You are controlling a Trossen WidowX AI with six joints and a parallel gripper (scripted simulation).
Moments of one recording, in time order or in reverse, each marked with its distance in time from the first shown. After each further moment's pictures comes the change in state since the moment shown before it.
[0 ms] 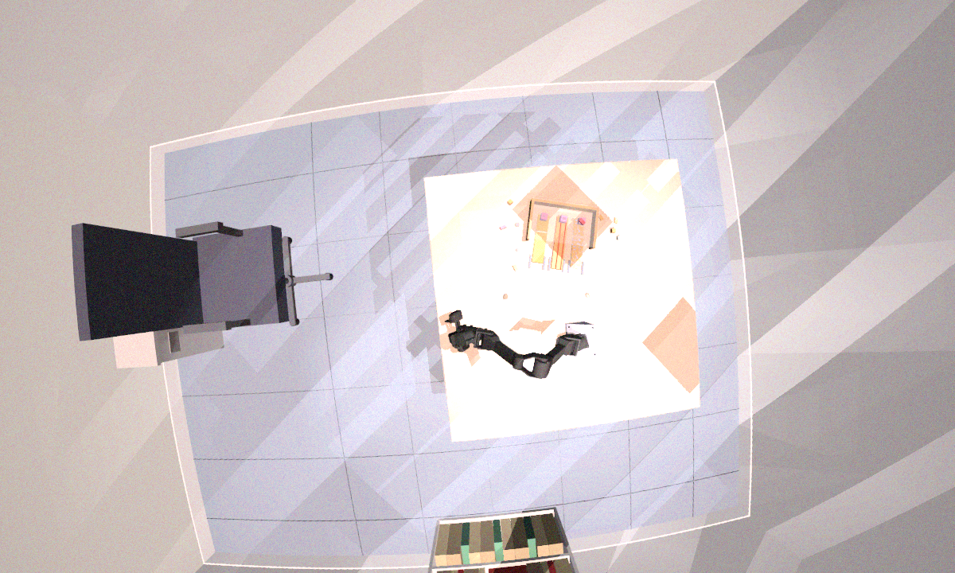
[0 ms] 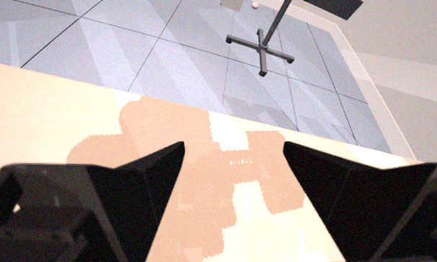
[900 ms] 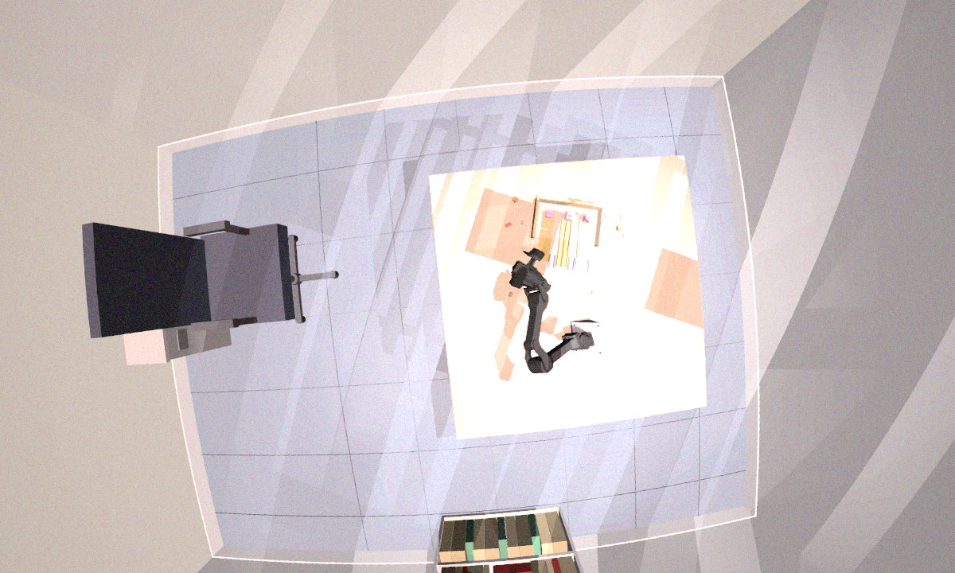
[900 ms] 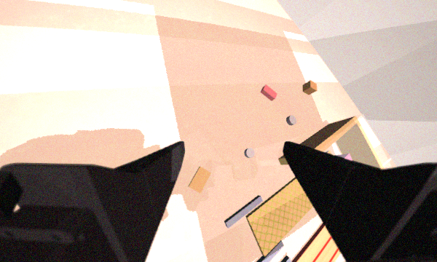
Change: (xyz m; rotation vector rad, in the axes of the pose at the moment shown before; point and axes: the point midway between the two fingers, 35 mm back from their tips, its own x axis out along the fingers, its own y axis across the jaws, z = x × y) arm -0.258 -0.236 -0.227 0.471 0.426 -0.603
